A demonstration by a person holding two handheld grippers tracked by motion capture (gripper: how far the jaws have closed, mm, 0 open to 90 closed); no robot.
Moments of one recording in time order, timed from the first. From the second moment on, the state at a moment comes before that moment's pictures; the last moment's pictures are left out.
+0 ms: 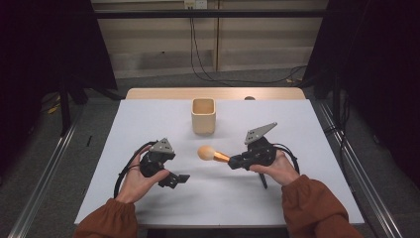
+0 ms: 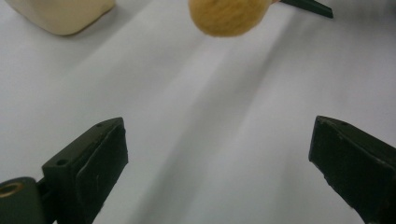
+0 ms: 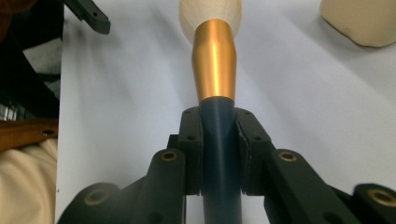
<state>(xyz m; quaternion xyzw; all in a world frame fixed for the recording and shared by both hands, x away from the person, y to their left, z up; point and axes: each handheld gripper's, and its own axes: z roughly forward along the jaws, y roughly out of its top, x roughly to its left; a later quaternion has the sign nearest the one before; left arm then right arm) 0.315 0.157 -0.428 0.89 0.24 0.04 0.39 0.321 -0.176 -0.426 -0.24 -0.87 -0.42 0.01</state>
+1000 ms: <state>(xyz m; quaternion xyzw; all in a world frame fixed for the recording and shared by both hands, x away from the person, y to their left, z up) 0.312 0.164 -0.437 0.87 0.26 0.07 0.41 0.309 -0.187 -0.434 -0.26 -0.79 -0.56 -0.03</state>
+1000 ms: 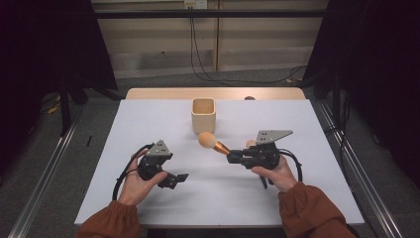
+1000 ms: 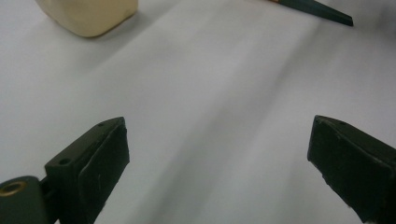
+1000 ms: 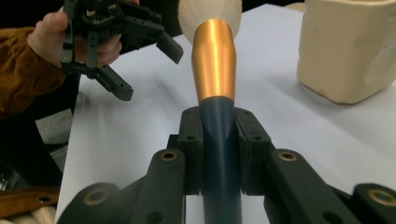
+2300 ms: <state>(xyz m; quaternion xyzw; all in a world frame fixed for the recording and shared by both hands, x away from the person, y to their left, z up) 0.311 0.146 -0.435 0.79 0.24 0.06 0.56 0.304 -0.185 -0.430 -0.22 -0.73 -0.64 -0.07</state>
